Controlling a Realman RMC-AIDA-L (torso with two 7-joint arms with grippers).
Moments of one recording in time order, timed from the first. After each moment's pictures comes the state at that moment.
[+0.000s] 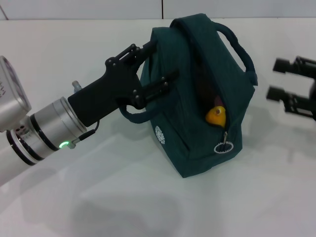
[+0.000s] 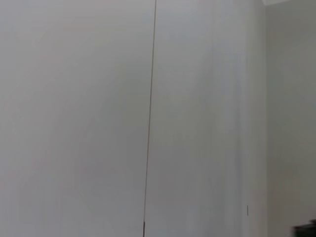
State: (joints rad) left arm -0.57 -2.11 0.93 0.10 1.23 1.59 -0.65; right arm 0.41 1.94 -0.98 -0.62 -1.42 -1.70 1.15
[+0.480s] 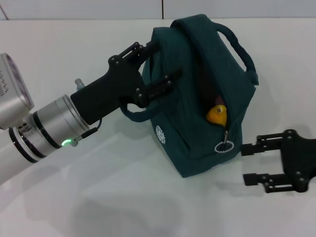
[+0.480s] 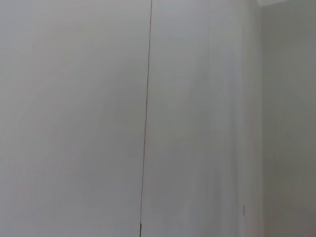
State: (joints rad) left arm -0.58 -2.11 0.94 0.10 1.23 1.59 -0.65; right arm 0.48 1.96 -0.99 -0.62 -1.84 -1.78 1.22
